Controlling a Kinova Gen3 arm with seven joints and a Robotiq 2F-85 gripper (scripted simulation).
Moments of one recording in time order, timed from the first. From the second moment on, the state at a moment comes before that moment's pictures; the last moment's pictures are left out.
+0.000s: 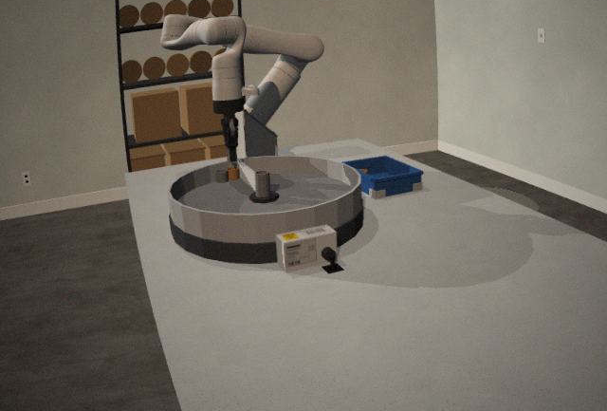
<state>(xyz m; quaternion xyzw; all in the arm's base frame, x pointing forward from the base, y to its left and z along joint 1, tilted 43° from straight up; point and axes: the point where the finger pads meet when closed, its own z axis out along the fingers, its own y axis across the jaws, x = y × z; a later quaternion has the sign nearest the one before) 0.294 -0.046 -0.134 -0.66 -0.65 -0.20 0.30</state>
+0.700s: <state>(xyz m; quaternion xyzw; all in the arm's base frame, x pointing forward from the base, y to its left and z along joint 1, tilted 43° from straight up) 0.293 -0.042 -0.139 -0.67 -0.65 -0.20 0.30</state>
